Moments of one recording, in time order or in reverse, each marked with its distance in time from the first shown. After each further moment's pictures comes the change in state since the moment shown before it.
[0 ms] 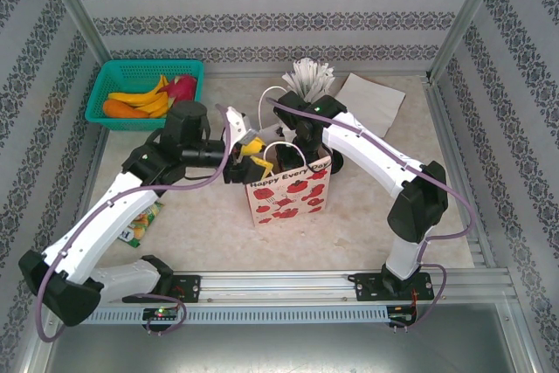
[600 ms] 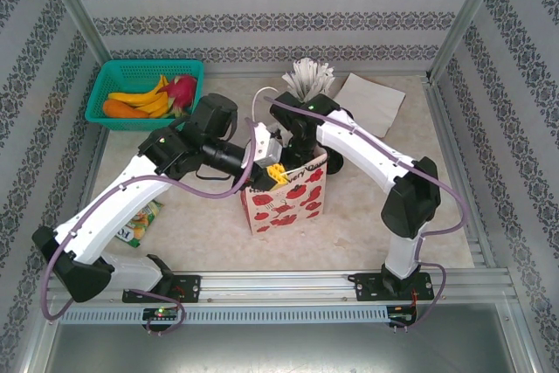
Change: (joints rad) left arm -0.141 0.153 0.255 -0.347 0.170 0.386; right arm 0.002 0.061 0.040 -0.040 -0.063 0.074
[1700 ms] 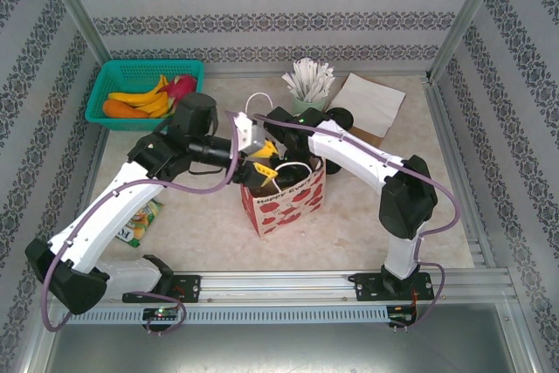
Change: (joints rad) left arm 0.156 -0.112 -0.185 0.260 0.005 -0.127; right arm 0.045 0.000 -0.133 0.114 0.088 -0.085
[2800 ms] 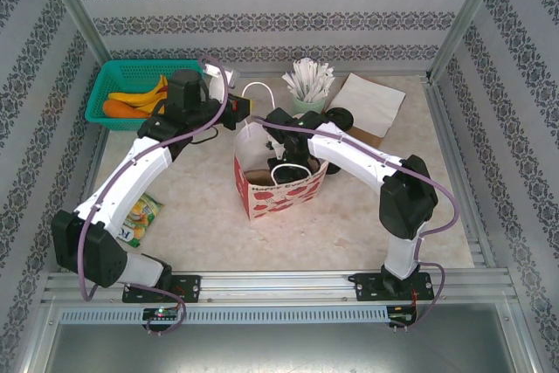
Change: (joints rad) left arm 0.198 0.203 0.028 0.319 -0.442 -0.621; right arm 0.000 -0.003 -0.039 0.088 0.033 -0.089
